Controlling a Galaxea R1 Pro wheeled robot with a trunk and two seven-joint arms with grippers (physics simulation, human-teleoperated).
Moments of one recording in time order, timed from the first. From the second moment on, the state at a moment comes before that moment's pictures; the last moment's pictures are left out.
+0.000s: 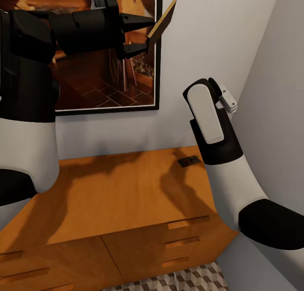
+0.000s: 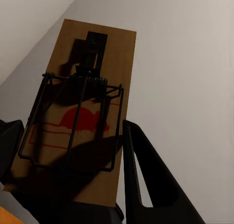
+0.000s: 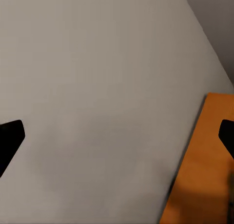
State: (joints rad) left arm -1.60 0.04 -0.18 -1.37 2.23 0.98 0.73; right arm -1.34 0.17 0.34 -1.40 -0.99 0.21 -1.57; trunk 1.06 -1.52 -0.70
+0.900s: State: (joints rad) left arm -1.60 0.04 -0.19 -1.36 2.23 0.99 0.73; right arm -1.32 0.17 0.34 -1.40 -1.02 0.20 -1.57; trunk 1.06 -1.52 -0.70
